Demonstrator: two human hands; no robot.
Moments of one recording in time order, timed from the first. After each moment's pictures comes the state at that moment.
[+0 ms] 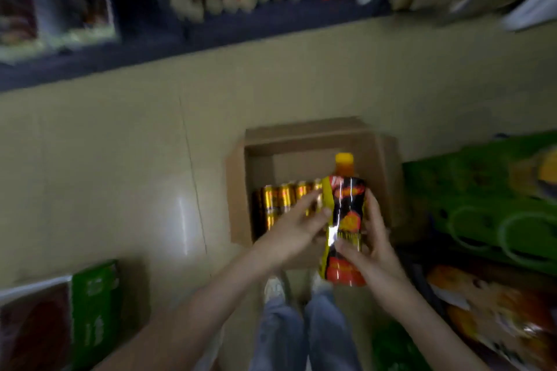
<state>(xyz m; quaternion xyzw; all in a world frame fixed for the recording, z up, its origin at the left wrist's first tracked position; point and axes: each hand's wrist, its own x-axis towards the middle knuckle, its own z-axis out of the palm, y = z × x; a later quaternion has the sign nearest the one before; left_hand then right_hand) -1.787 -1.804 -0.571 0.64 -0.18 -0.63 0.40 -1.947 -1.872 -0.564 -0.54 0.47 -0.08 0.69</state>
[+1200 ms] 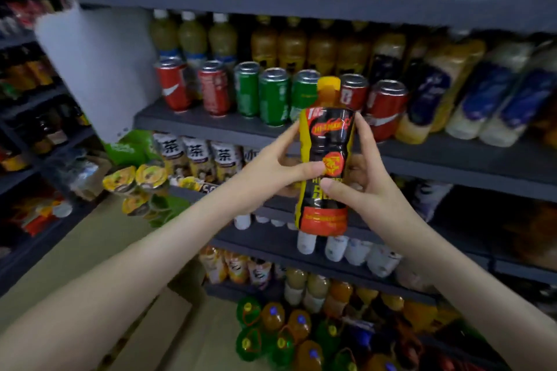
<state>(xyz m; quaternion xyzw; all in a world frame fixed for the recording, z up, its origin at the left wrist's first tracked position) -2.448 -1.679 -0.098 0.26 -0.71 -0.60 0.26 -2.599 -1.575 -0.103 -0.55 0.51 -0.55 0.36</state>
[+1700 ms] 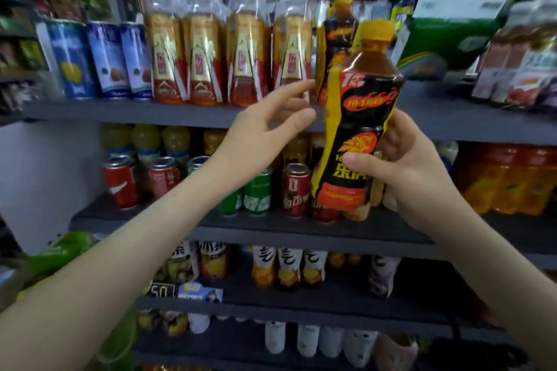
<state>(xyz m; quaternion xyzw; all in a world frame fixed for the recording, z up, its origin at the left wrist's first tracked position) -2.506 -1.713 0.049 0.11 -0.83 -0.34 0.43 -2.668 -1.581 0.028 -0.54 0.52 -0.65 0.14</state>
